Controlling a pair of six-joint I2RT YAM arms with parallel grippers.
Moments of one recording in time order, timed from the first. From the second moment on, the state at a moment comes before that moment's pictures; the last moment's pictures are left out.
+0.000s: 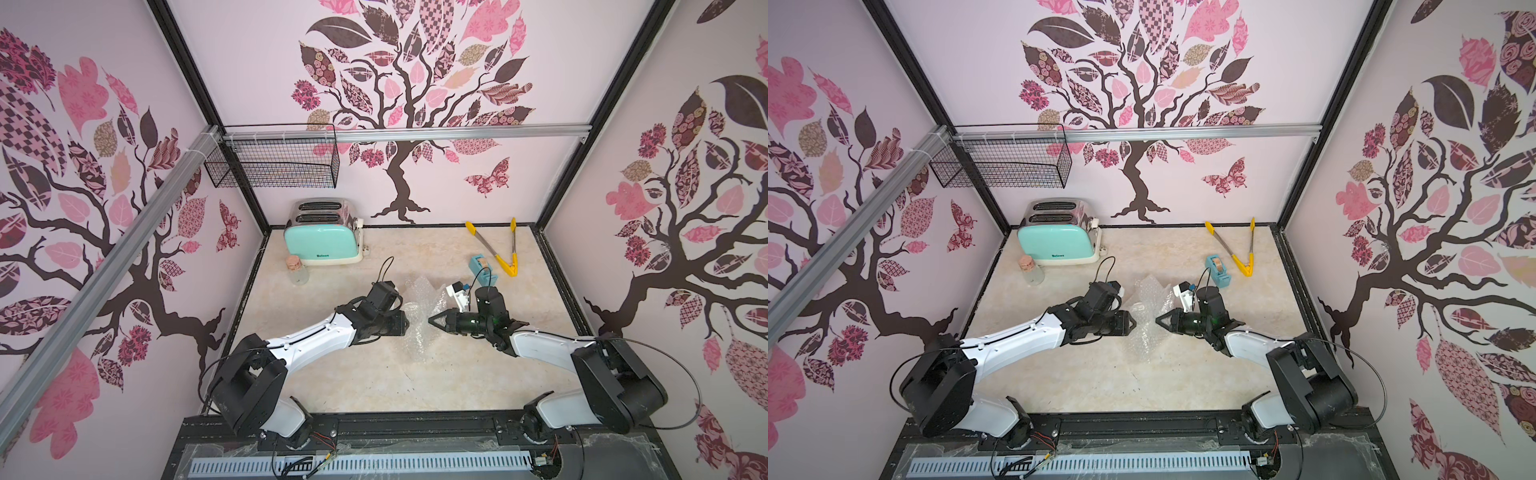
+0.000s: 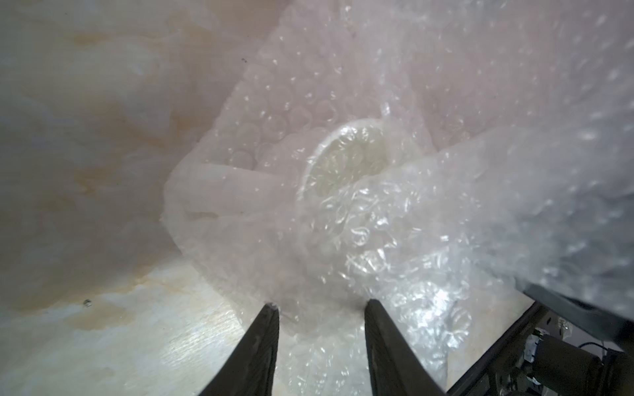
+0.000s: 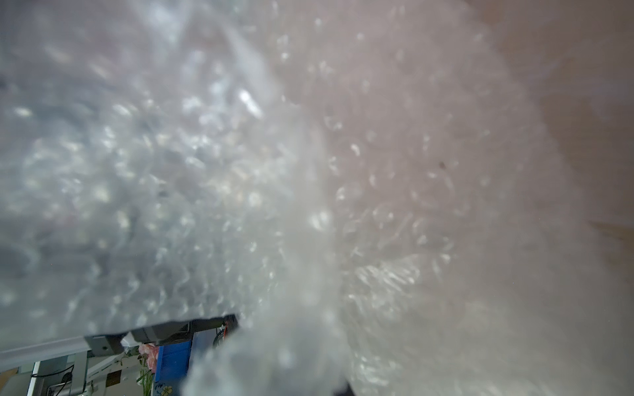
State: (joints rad) left arm -0.76 1.49 0.91 -0.33 0.14 -0.64; right arm 0.44 1.39 0.51 0.33 -0.70 0.74
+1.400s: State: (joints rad) left arm -0.76 1.50 0.93 -0.32 0.14 -0.66; right arm 0.55 1.35 0.63 0.12 -0.68 0.48
